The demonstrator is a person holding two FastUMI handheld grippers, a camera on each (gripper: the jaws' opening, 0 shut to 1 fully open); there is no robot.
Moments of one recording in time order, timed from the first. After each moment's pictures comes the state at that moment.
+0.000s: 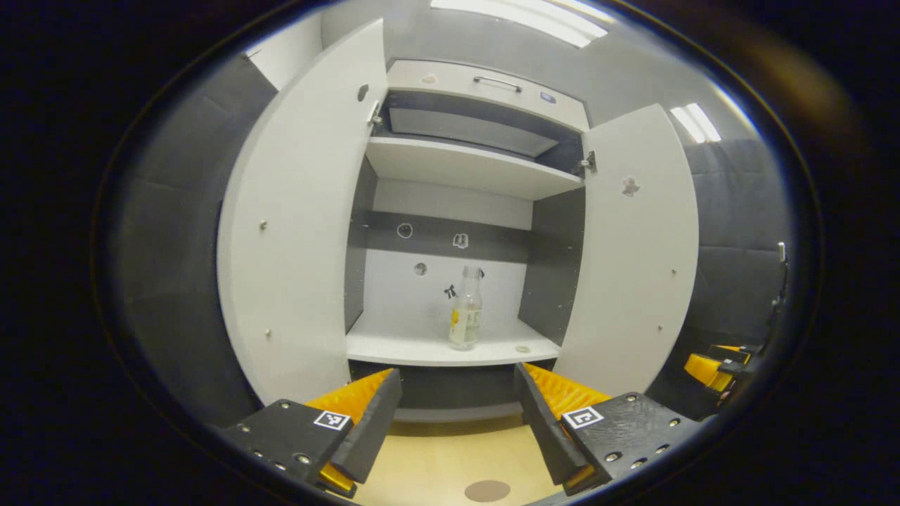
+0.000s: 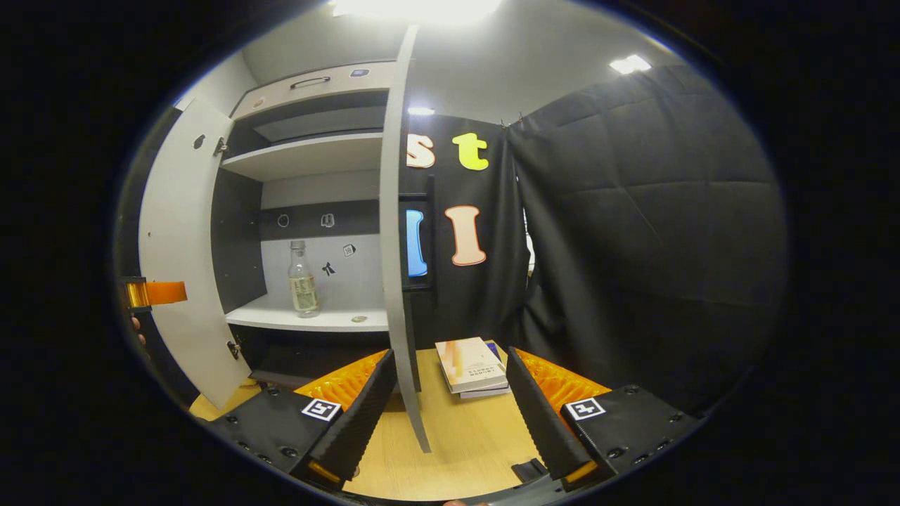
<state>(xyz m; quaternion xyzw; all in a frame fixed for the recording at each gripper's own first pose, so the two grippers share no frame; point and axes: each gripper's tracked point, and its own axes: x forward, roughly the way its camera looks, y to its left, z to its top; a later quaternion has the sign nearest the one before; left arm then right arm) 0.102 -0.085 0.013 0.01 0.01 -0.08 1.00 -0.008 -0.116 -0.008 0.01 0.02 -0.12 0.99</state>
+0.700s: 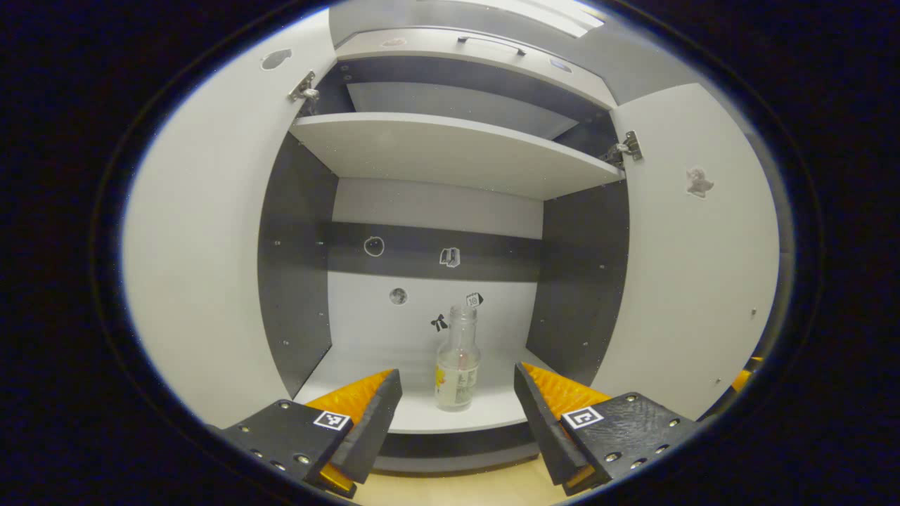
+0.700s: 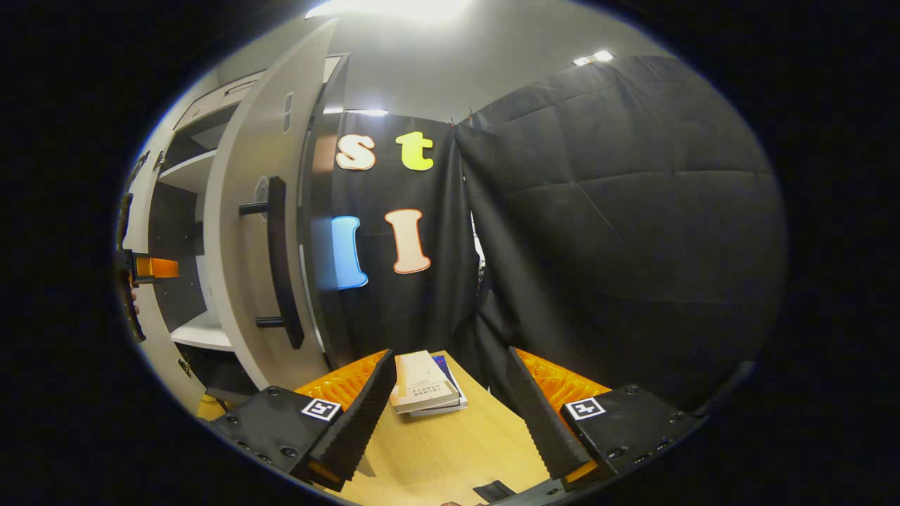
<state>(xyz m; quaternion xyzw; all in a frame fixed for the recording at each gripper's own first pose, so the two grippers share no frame) 0.280 -0.122 0.058 0.03 0.01 -0.07 1.00 0.038 -0.228 0.010 0.03 0.00 -0.22 0.98</state>
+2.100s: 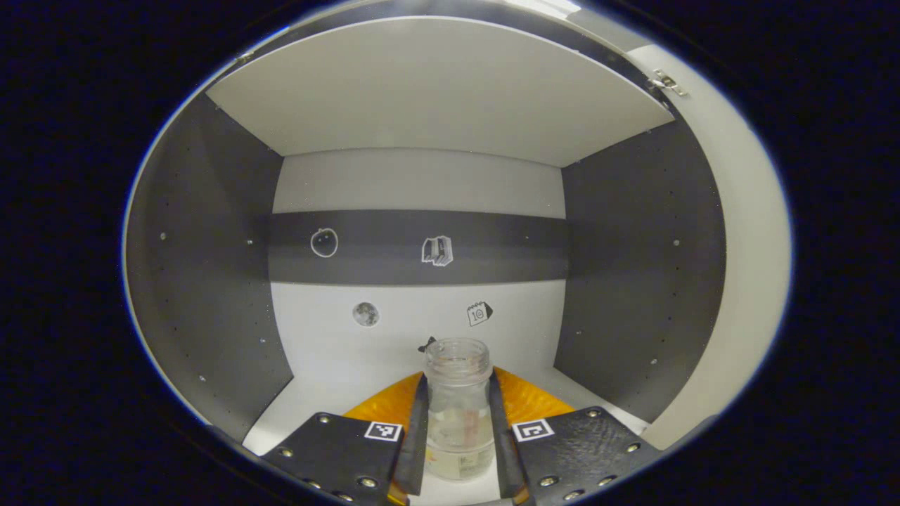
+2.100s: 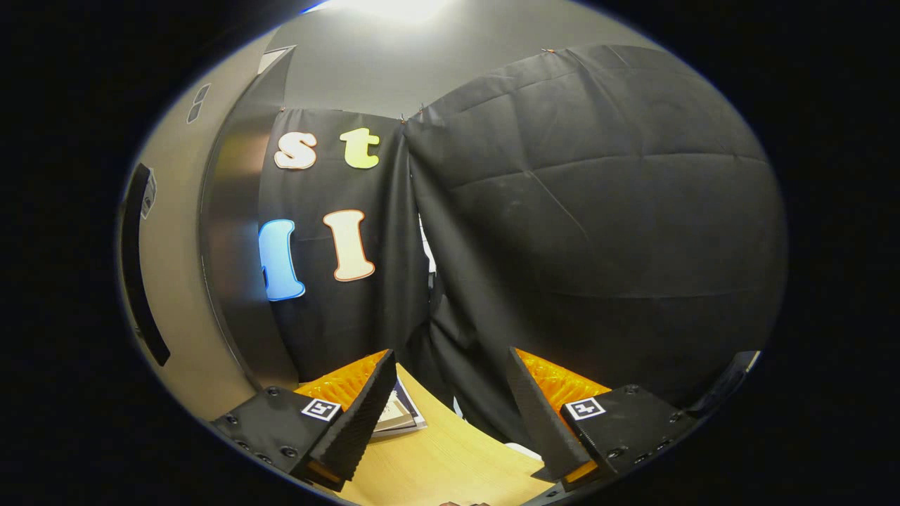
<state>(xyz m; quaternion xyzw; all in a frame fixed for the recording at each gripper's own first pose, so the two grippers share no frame) 0.429 -0.155 0.039 0.04 -0.01 -0.09 1.00 0.078 -0.321 -0.006 0.05 -0.01 -0.29 0.95</state>
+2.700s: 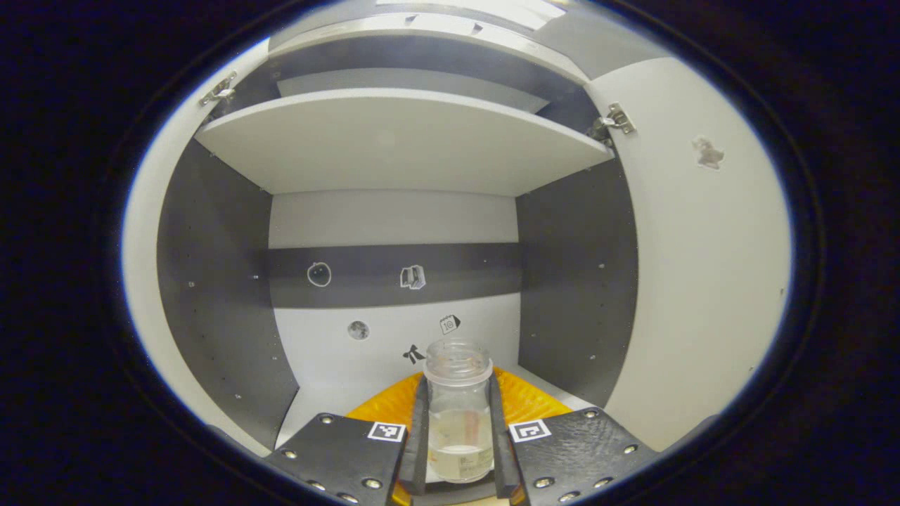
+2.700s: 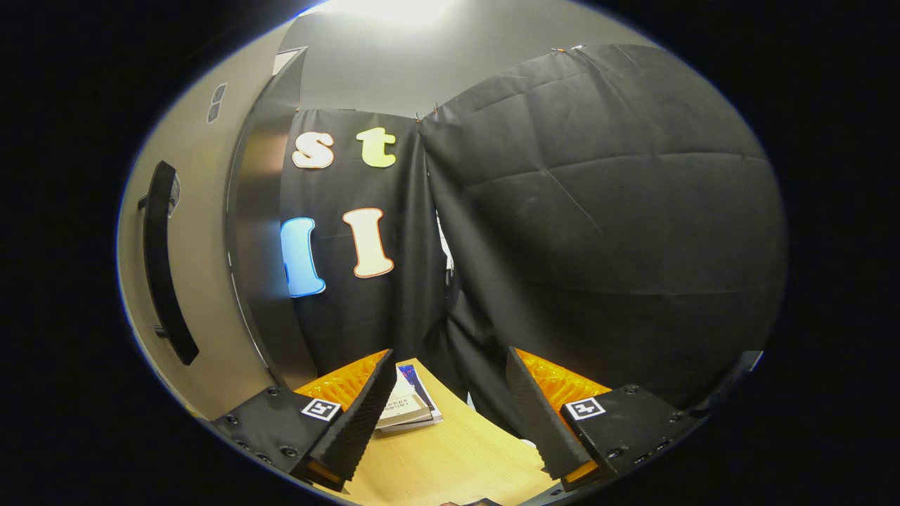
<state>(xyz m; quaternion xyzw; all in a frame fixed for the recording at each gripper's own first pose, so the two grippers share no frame) 0.338 -0.158 0.074 0.08 -0.02 -0.16 0.98 0.068 -0.291 -0.006 0.05 0.00 -0.26 0.96</state>
